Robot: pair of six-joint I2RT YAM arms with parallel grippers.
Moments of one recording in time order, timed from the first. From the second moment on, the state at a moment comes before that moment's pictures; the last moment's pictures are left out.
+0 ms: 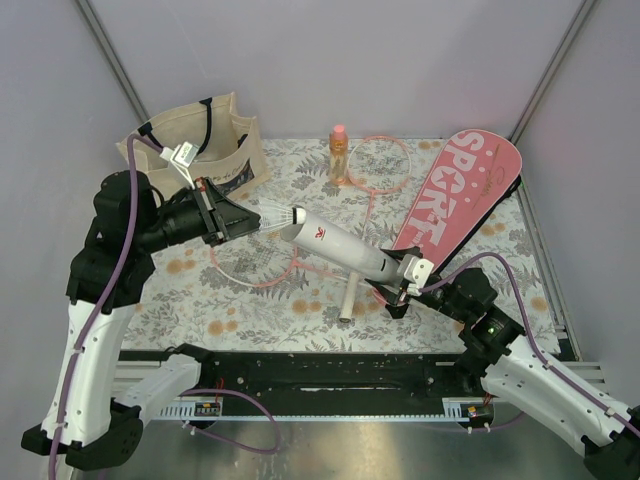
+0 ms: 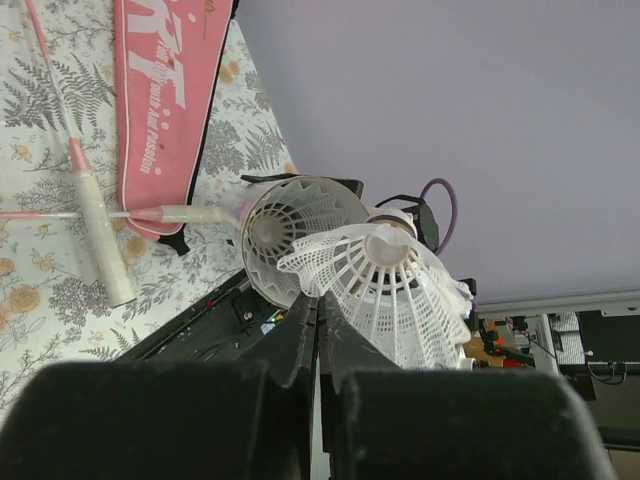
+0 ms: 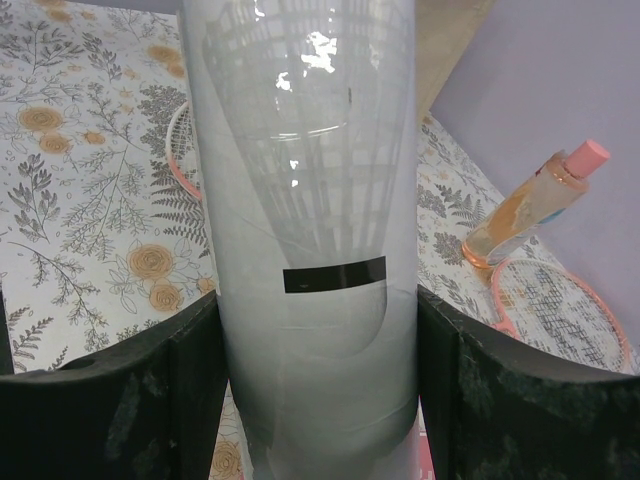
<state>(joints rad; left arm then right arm) -0.28 0.91 1.45 -0.79 0.72 -0.84 0.73 0.54 0.39 0.17 -0.30 -0.37</state>
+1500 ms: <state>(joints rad) -0.28 0.96 1.47 -0.89 0.64 -0.78 0.73 0.58 0.41 0.18 -0.34 -0.36</state>
